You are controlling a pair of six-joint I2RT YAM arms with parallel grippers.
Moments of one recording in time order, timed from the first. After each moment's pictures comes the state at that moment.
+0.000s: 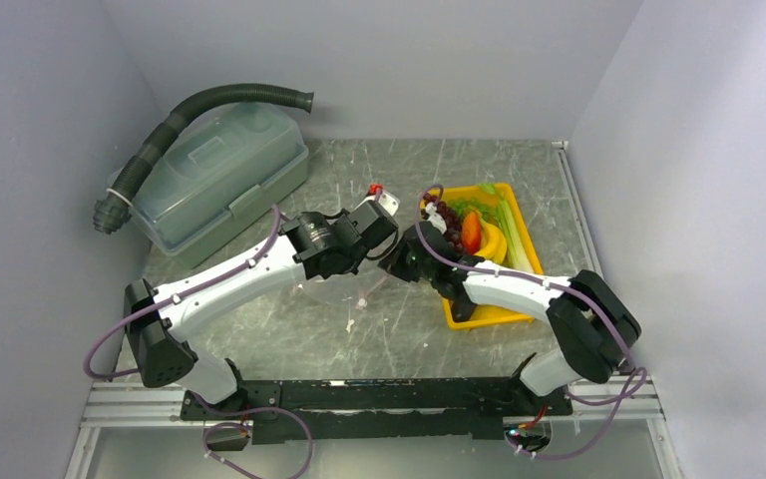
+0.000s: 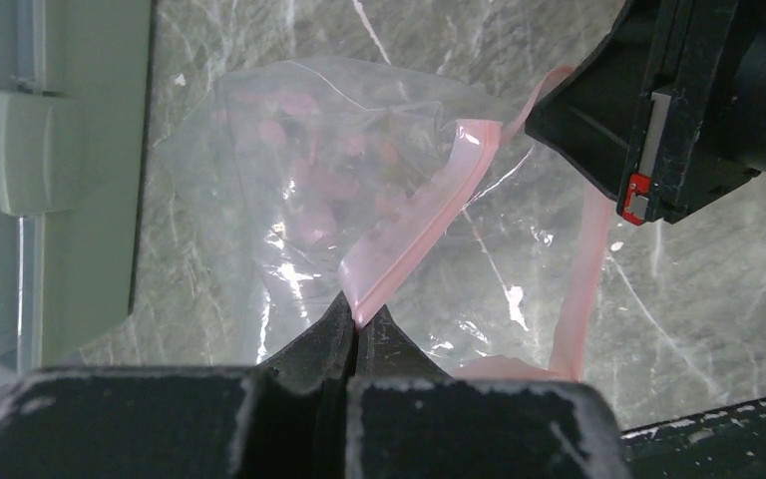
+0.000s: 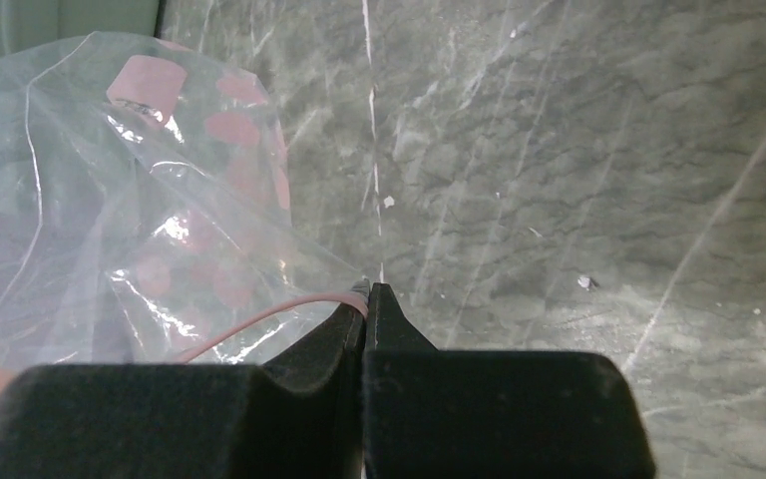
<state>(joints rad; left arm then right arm) -1.01 1.51 1.50 -1.01 -0.54 -0.25 0.76 1.47 0.76 0.07 0.10 1.04</state>
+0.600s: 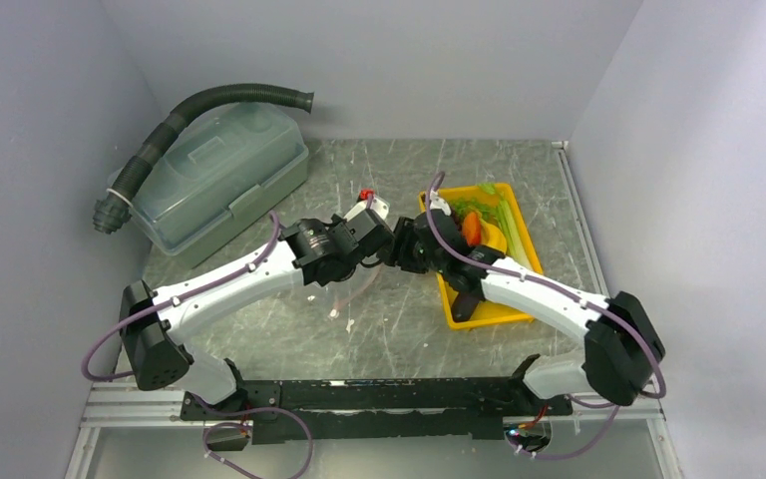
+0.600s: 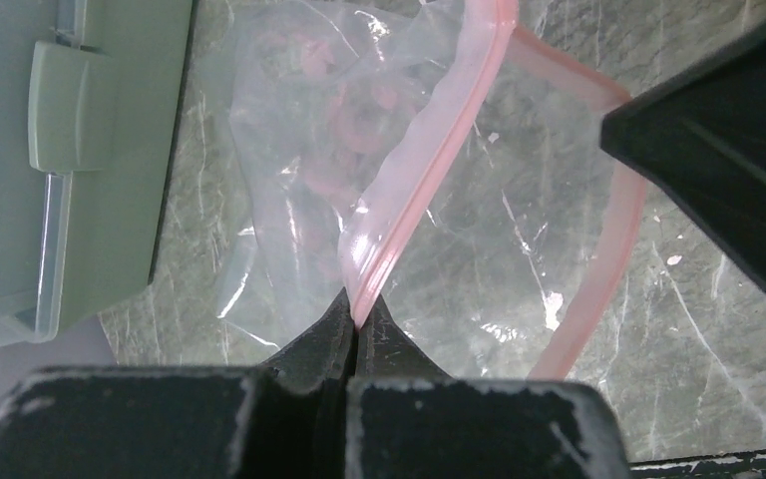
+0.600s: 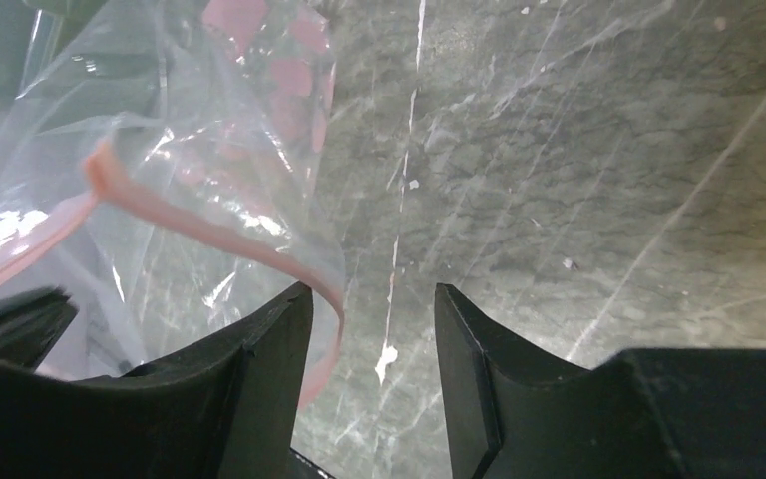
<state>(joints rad) -1.01 1.48 1.42 -1.01 -0.65 -0.31 0.76 1.36 0.86 -0.11 0.07 0.88</state>
